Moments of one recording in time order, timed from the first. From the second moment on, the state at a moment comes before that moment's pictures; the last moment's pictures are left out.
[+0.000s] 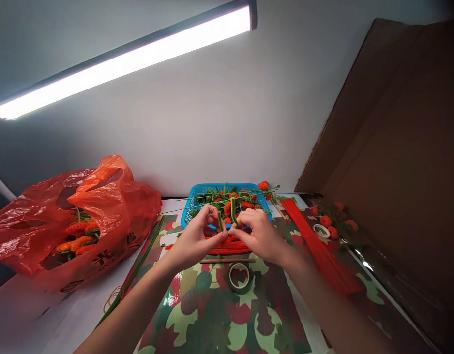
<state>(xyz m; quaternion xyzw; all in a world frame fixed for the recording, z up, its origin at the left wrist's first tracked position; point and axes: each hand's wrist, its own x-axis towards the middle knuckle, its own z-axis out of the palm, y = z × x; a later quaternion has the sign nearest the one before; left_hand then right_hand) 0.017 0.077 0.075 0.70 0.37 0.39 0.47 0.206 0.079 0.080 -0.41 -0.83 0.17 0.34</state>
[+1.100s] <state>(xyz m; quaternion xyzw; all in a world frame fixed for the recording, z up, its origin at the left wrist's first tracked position) 0.016 0.079 0.075 0.54 0.32 0.37 0.68 0.194 0.089 0.065 -0.24 -0.57 0.57 0.54</state>
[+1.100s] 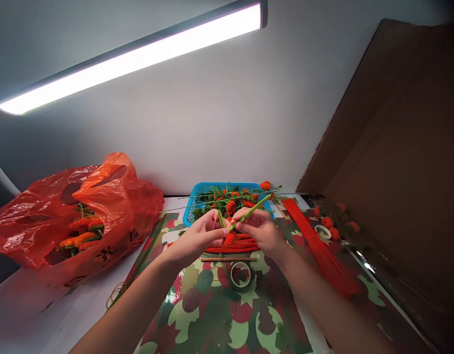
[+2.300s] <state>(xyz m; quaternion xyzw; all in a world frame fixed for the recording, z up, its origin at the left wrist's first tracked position) 0.029 0.073 0.073 0.53 0.33 0.52 0.58 0.203 0.083 0.074 -0.38 -0.62 0.39 0.56</state>
